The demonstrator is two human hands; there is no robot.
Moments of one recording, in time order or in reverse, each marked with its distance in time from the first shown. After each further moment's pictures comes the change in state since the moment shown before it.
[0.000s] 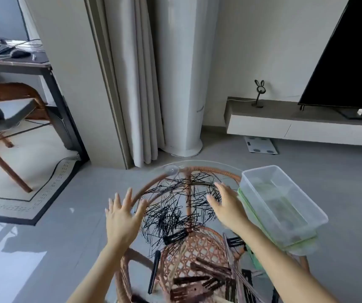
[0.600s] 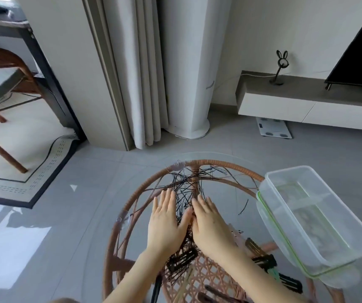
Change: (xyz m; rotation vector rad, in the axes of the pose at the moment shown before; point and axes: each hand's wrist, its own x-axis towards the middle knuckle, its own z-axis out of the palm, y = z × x) left_hand 0.026 0.046 0.084 0.089 -0.176 0.200; right_hand 0.024 -0.026 0.068 -0.263 -0.235 -0.120
